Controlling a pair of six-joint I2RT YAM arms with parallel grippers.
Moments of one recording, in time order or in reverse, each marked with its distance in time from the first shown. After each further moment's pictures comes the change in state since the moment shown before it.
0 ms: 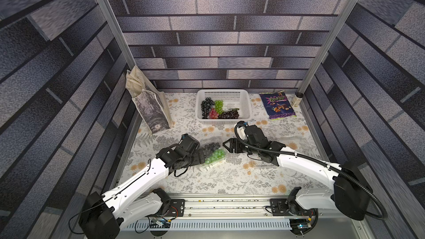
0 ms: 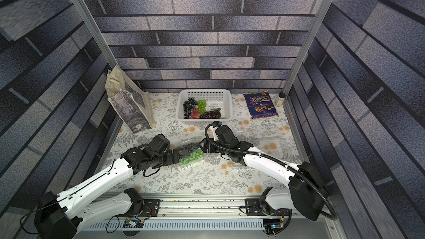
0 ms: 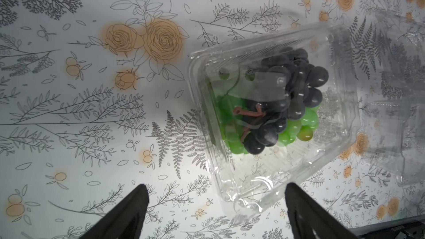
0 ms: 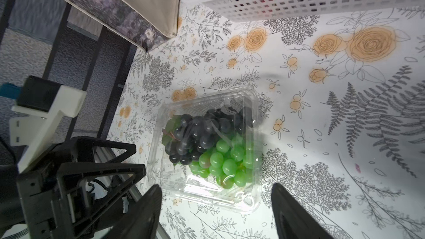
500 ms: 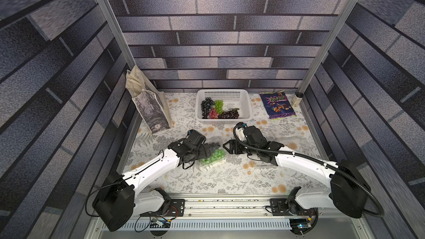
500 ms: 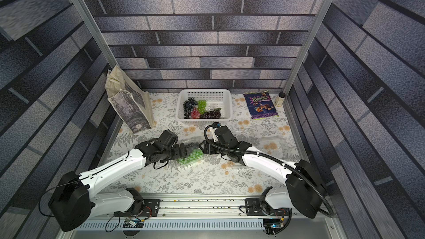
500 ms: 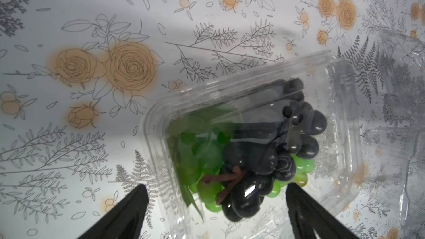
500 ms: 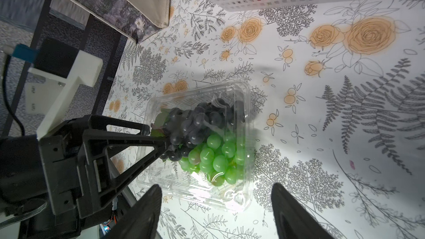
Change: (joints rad) left arm 0.029 0.218 0.045 0.185 0.015 0.014; right arm -0.012 0.005 -0.021 0.002 -0.001 -0.014
